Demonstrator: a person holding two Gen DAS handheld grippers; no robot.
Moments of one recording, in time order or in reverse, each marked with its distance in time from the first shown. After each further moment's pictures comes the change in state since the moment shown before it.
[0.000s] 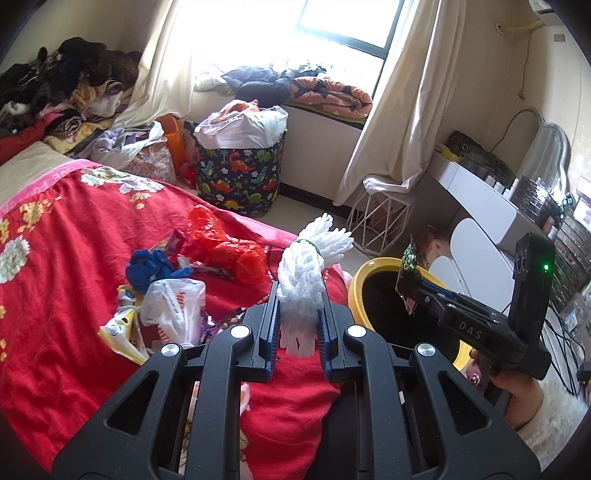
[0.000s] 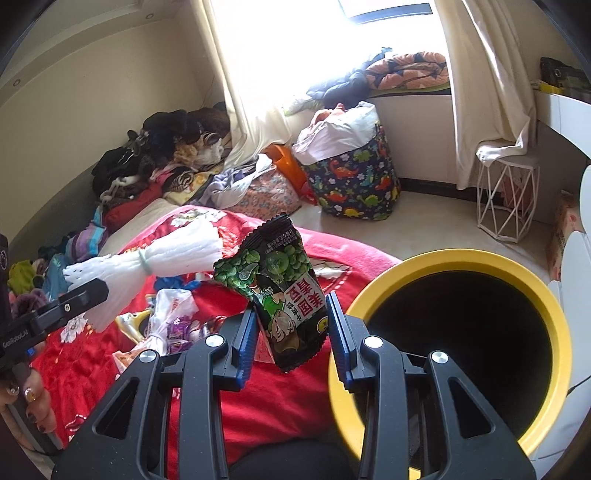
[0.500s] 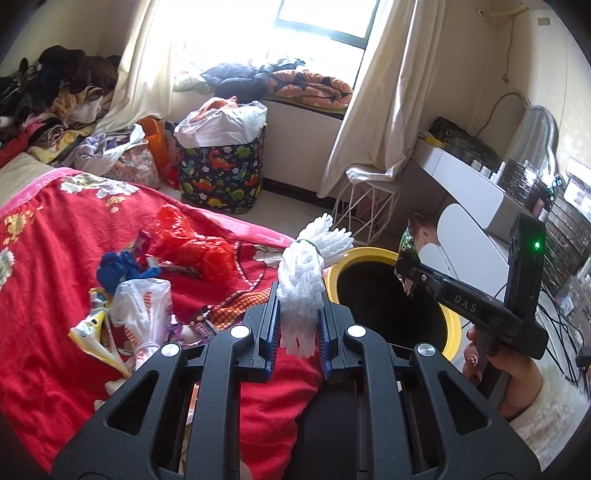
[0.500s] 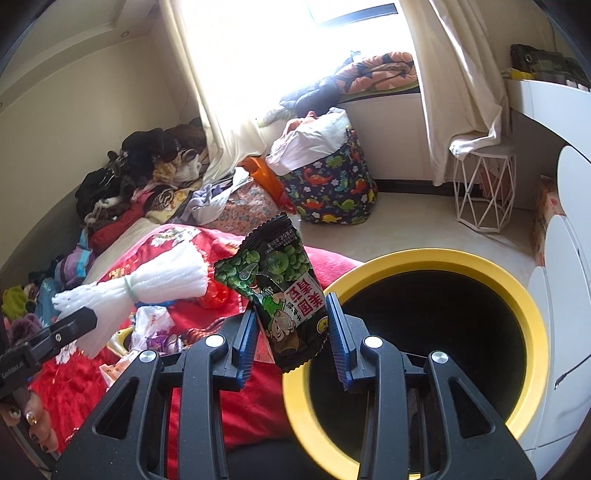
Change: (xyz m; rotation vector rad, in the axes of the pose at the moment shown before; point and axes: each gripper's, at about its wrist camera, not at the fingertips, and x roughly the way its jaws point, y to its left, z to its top) left arm 0.012 -0.031 -0.005 0.055 0.024 -0.039; right arm -0.018 -0.040 -0.001 0.083 -0.038 -0.056
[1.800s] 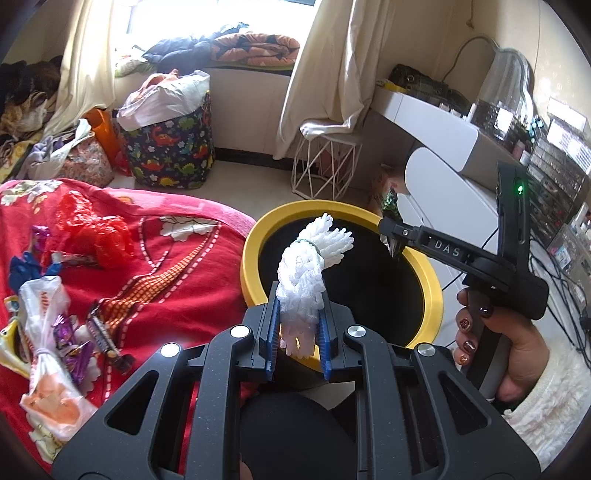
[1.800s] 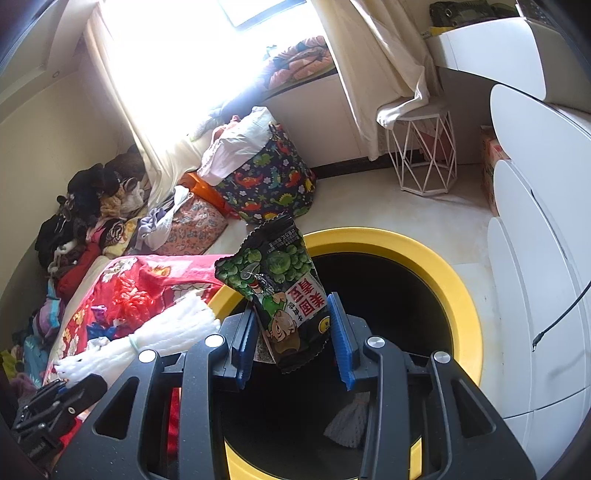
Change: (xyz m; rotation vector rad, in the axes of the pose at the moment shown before) left arm 0.085 -0.080 -0.022 0.134 0.148 -0.102; right arm -0.004 -0.095 -0.014 0.219 0.005 -0.153
